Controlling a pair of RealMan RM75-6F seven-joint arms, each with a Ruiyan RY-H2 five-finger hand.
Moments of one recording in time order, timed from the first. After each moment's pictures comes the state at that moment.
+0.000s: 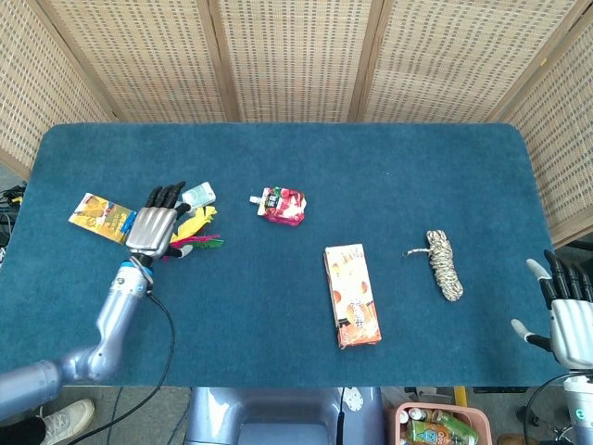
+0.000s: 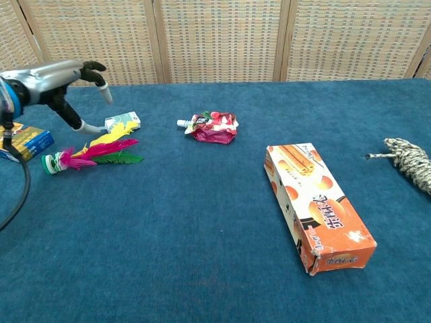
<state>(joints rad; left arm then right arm) -0.70 -1.52 -0.33 -1.44 0.94 0.98 0.49 0.07 -1.13 0.11 -1.56 -1.46 1.51 -0.04</state>
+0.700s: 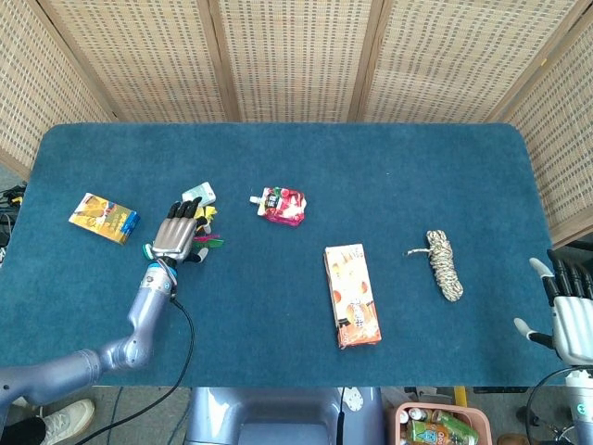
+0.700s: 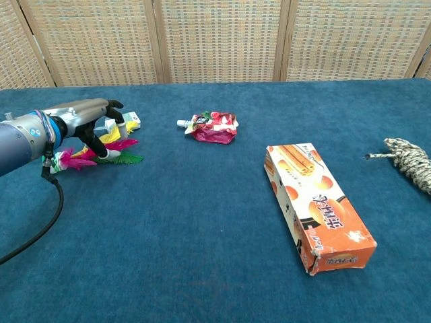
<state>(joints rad) -0.78 -1.69 -0.29 -1.22 0.82 0.90 0.46 0.08 -1.12 0.12 -1.56 -1.42 1.47 -0.03</state>
